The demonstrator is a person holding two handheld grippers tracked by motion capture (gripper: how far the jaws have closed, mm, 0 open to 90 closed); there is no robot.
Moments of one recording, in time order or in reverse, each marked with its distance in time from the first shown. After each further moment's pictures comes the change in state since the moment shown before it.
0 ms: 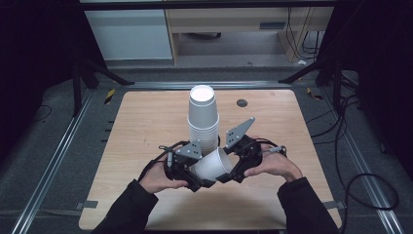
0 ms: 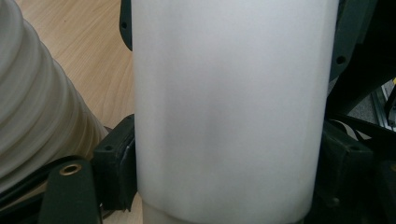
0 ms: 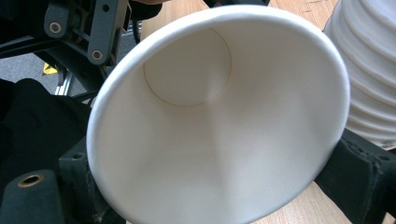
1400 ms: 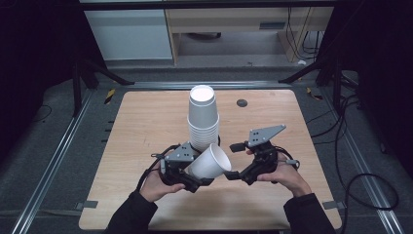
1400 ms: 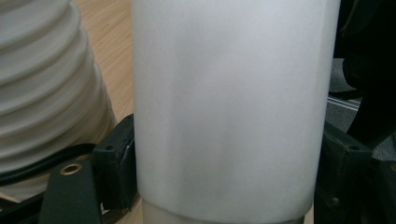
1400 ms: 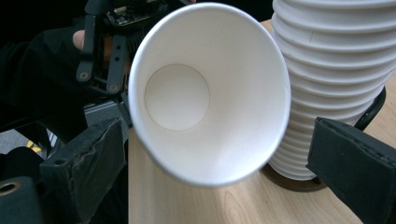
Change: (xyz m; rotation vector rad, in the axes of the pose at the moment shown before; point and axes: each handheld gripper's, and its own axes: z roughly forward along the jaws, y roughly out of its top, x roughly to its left) left arm -0.008 -0.020 0.001 -0.173 0.093 -0.073; right arm 0.014 -0.035 -0.024 -0.303 -0.108 0.123
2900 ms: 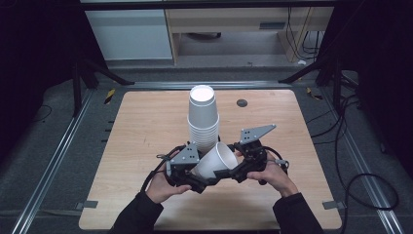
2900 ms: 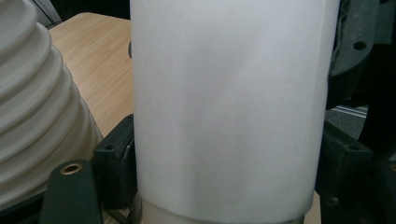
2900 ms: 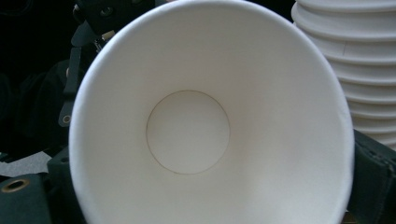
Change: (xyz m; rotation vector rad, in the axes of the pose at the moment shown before) left arm -0.009 0.009 0.006 -0.055 0.020 0.053; right arm -0.005 0.001 0.024 -0.065 0.078 0.073
